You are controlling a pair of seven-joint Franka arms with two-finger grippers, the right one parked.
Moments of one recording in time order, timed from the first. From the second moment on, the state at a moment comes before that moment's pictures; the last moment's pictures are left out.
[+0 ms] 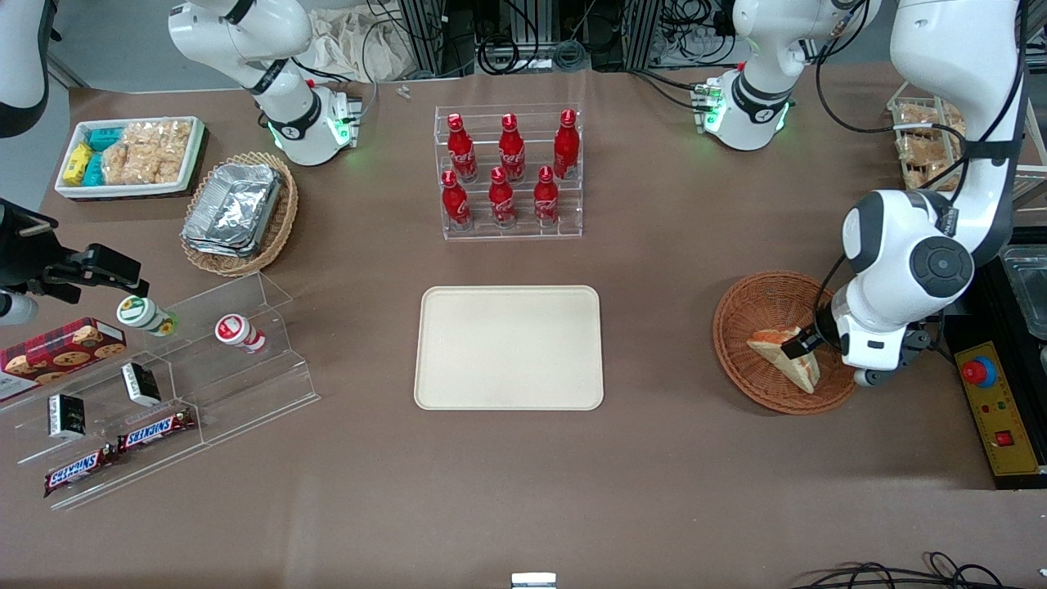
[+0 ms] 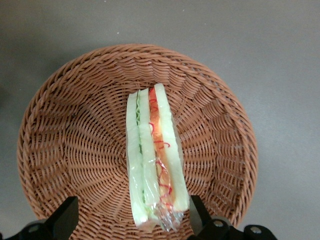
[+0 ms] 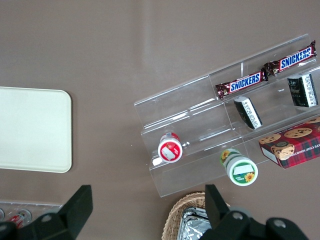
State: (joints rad) arm 0.04 0.29 -0.09 -2.05 0.08 2.31 -0.71
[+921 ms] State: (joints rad) arm 0.04 0.33 -0.09 -1.99 0.08 2.24 -0.73
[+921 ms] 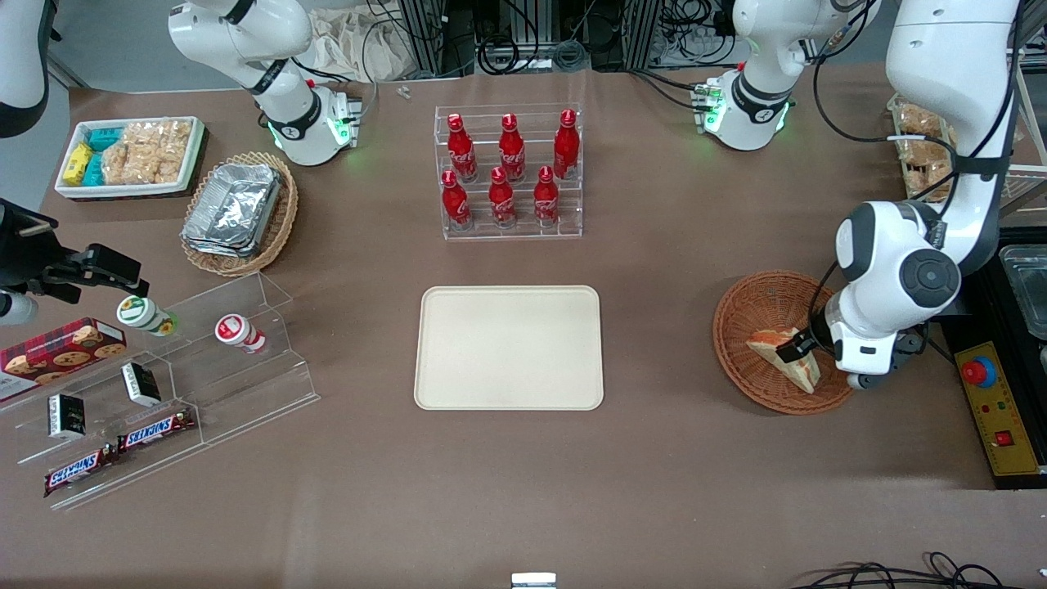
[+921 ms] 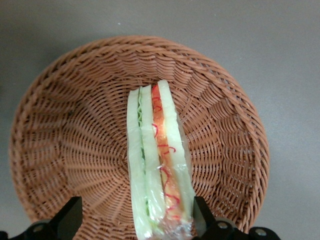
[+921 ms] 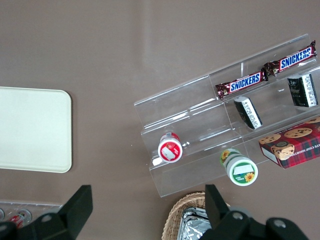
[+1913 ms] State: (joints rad) arm 0.05 0.43 -0.09 -1.93 0.07 2.22 -0.80
